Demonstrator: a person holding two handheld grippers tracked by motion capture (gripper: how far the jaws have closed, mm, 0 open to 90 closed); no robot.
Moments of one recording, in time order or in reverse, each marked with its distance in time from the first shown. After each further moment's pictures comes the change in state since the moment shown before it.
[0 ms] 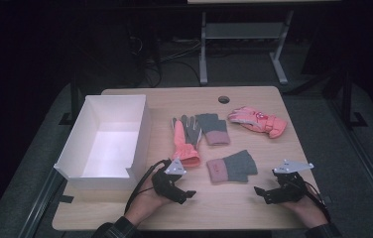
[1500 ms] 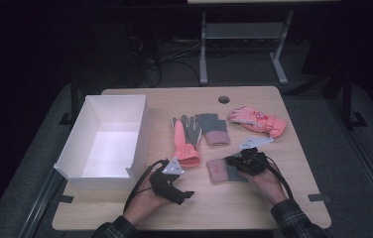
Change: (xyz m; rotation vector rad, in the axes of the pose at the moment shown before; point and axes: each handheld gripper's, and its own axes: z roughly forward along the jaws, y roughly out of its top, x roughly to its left) left arm -0.001 -0.004 -0.002 -0.017 0.002 -0.037; right arm 0.028 0.087 0.065 -0.045 0.137 -0.052
